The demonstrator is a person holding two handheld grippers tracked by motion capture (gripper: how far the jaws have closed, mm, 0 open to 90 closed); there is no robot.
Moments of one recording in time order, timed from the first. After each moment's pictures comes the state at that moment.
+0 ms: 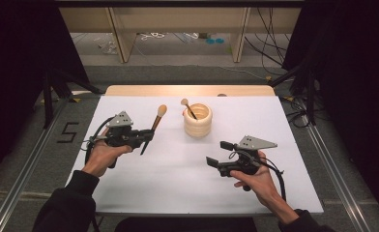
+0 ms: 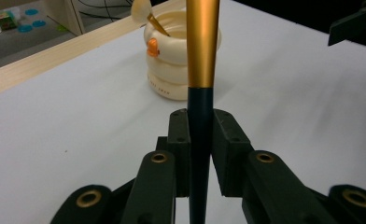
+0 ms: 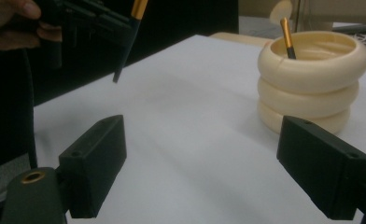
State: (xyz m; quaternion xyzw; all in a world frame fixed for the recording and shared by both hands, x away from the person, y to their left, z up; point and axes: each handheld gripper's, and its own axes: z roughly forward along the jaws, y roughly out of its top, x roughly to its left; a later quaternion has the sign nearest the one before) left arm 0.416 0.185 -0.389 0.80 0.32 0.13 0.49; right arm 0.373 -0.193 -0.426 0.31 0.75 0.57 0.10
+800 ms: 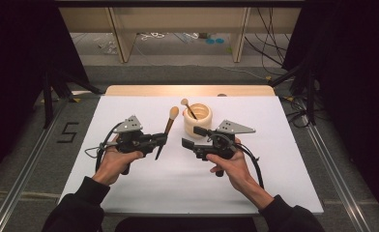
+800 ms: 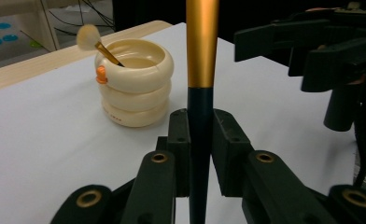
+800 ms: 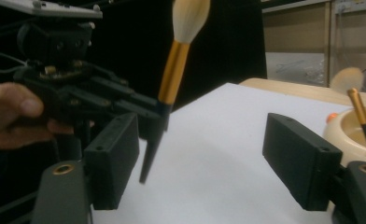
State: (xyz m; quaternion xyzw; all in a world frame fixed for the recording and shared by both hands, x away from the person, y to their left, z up) left arm 0.396 0.154 -0.386 0.78 0.31 0.11 0.53; right arm 0.402 -0.130 -0.404 0.29 0.70 0.65 0.06
